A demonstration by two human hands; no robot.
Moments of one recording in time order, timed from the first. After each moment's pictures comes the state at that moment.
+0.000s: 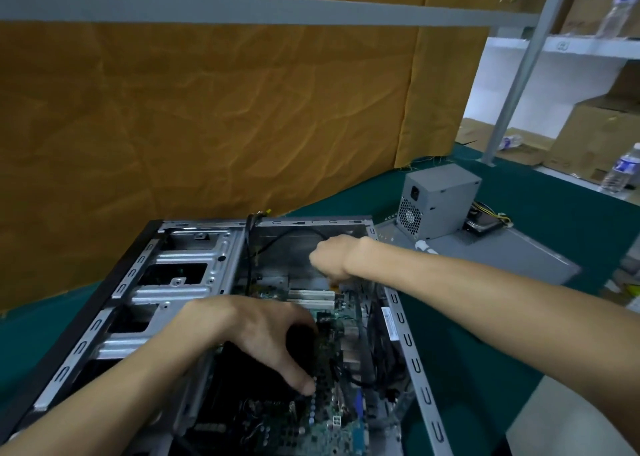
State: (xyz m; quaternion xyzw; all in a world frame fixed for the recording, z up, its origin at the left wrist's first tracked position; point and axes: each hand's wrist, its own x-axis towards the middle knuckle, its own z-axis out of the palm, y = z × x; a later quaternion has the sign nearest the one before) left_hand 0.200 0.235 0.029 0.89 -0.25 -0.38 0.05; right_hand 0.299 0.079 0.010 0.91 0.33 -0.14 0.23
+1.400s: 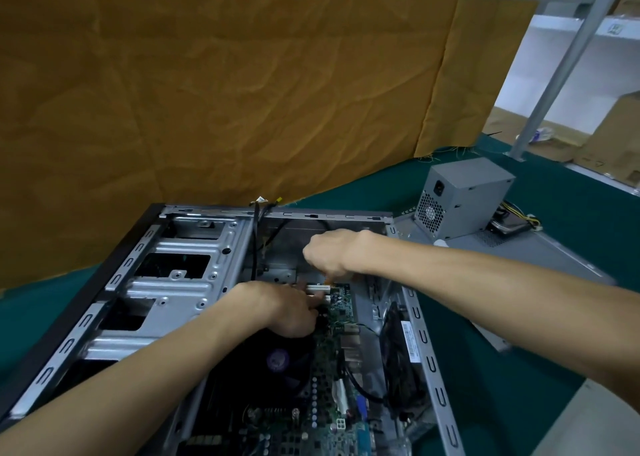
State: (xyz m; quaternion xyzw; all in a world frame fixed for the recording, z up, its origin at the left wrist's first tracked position) left_hand 0.240 0.216 -0.011 0.92 -0.16 -0.36 -0.03; right_hand 0.318 0.103 0.006 0.88 0.37 -0.15 0.24
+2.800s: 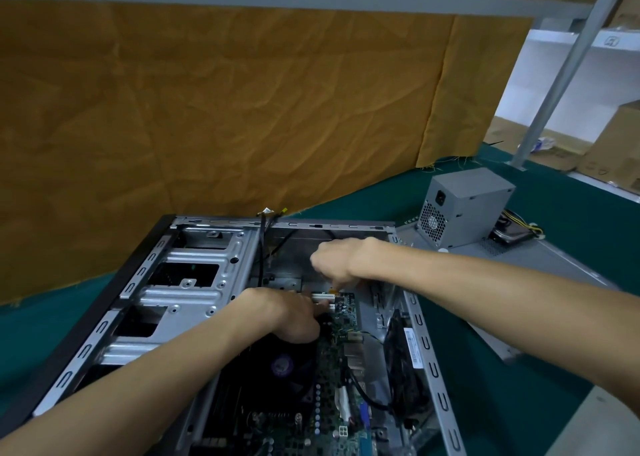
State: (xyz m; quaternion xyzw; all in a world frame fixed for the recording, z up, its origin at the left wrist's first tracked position) left_hand 0.242 0.218 -0.008 0.92 -0.16 -0.36 -0.03; right_hand 0.320 0.100 0.006 0.89 0.37 -0.16 0.22
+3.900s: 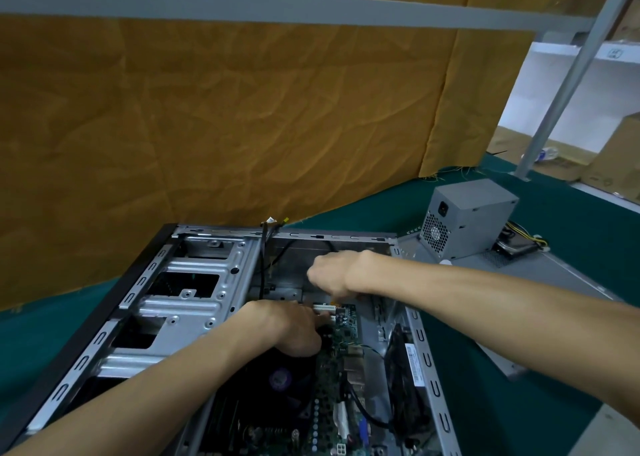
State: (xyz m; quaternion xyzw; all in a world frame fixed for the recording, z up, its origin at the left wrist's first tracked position) left_hand 0.240 0.216 -0.006 0.92 -0.17 -0.35 -0.03; right_hand 0.316 0.102 0.009 0.88 0.38 -0.17 0.22
